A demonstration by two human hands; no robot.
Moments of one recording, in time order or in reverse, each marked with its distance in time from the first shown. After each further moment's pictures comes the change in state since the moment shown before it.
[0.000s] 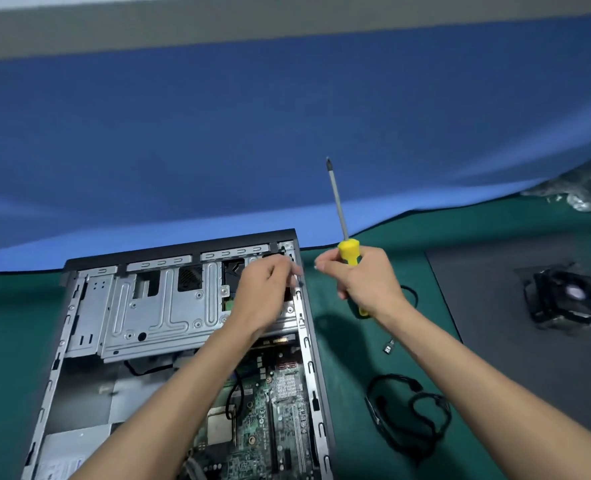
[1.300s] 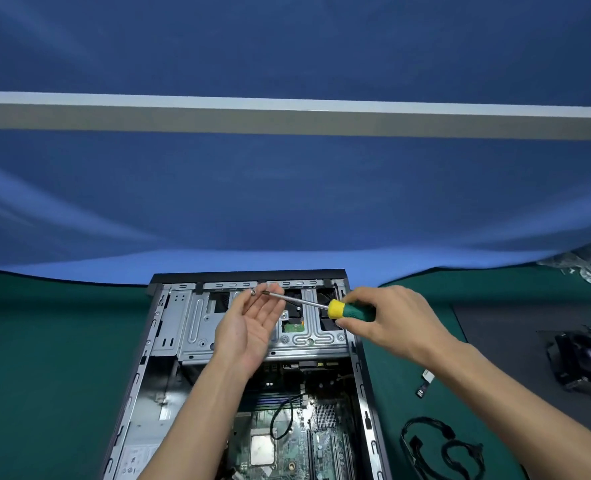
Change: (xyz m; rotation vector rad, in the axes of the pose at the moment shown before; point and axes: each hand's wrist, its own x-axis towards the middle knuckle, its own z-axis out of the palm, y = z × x) left_hand -0.053 -0.007 -0.103 -1.411 0.205 -0.400; right_hand -0.049 -0.052 0.029 -1.091 -0.134 -0.506
